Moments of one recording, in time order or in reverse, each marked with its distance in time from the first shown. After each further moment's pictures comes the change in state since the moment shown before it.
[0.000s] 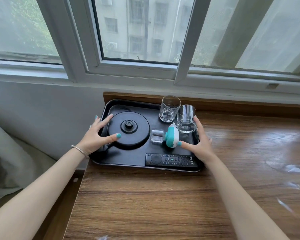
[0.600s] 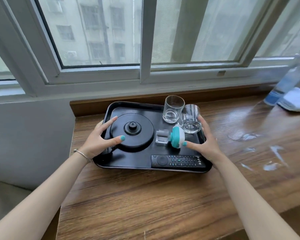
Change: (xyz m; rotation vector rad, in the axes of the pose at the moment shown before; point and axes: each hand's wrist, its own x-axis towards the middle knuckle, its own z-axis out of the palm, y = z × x) left_hand 0.005 0.059 0.050 -0.086 -0.190 0.199; right_hand -0.084 0.012 -0.071 0.054 0.223 0.086
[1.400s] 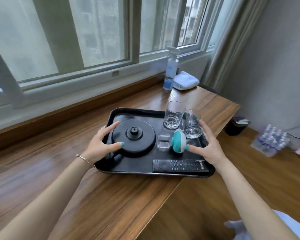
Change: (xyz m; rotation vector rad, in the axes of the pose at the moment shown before) left_hand 0.062 0.133 0.247 -0.068 -0.441 0.277; right_hand -0.154 0.082 -0.217 0.146 0.488 0.179
